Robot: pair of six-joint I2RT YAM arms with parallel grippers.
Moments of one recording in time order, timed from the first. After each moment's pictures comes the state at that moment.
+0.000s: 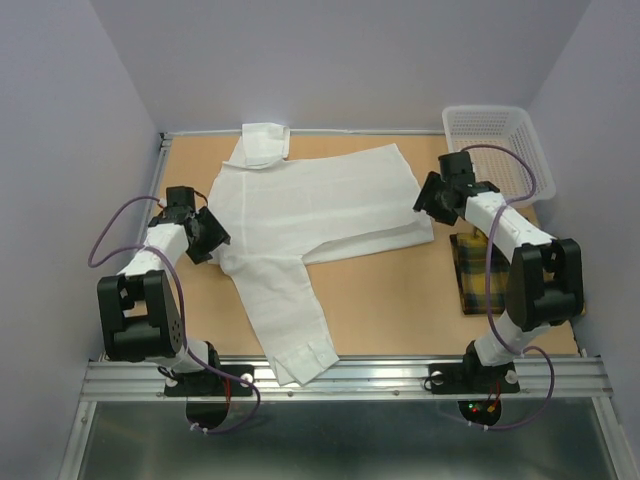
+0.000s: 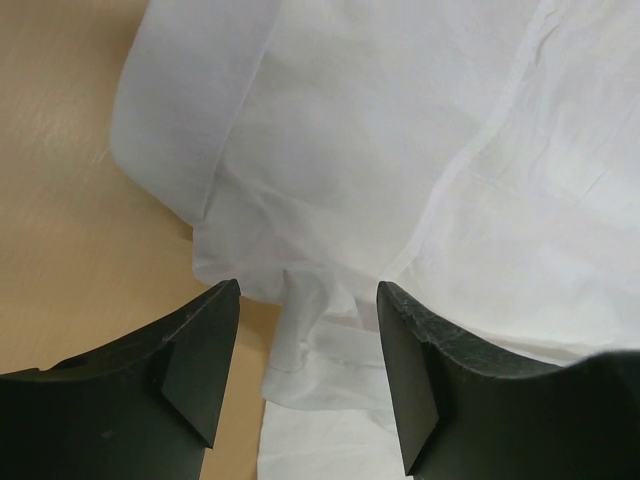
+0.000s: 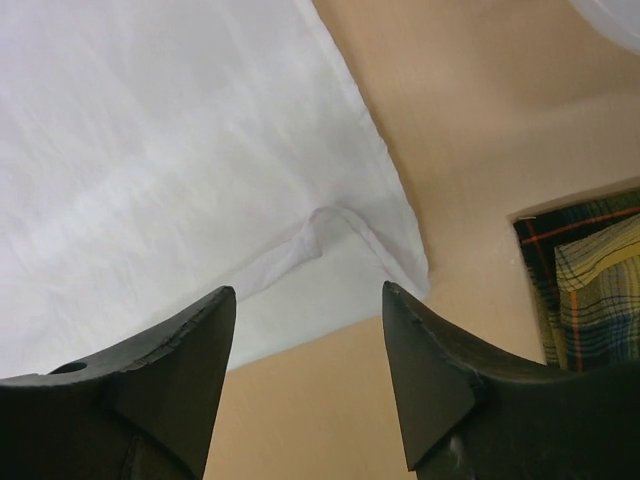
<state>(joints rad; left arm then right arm) 0.11 1.46 0.90 -0.51 0.06 -0.57 0.16 1.64 1.20 -0.49 0.12 0.57</state>
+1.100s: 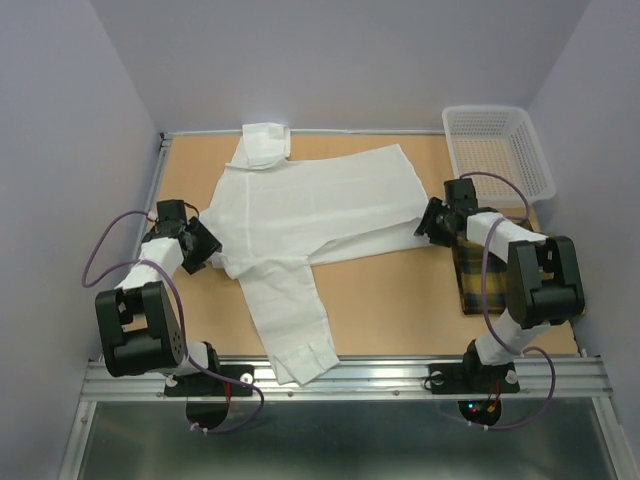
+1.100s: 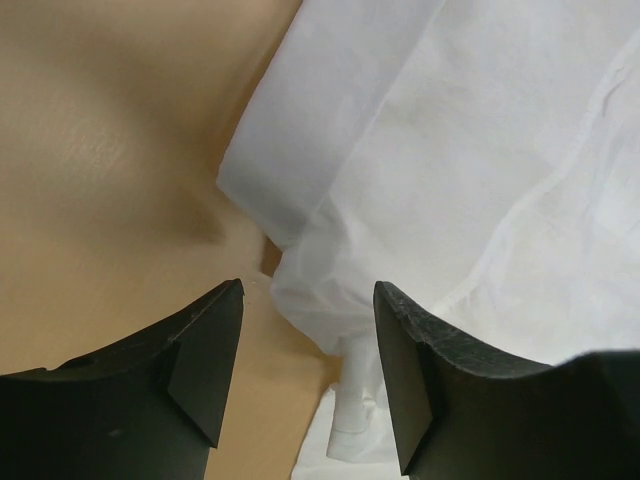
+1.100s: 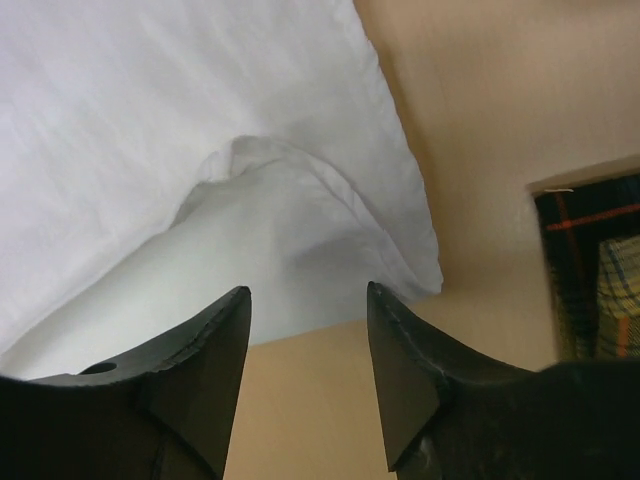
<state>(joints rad) 0.17 1.40 0.78 -0.44 0.05 -0.59 0.10 1.67 0.96 -0.26 -0.07 0.55</state>
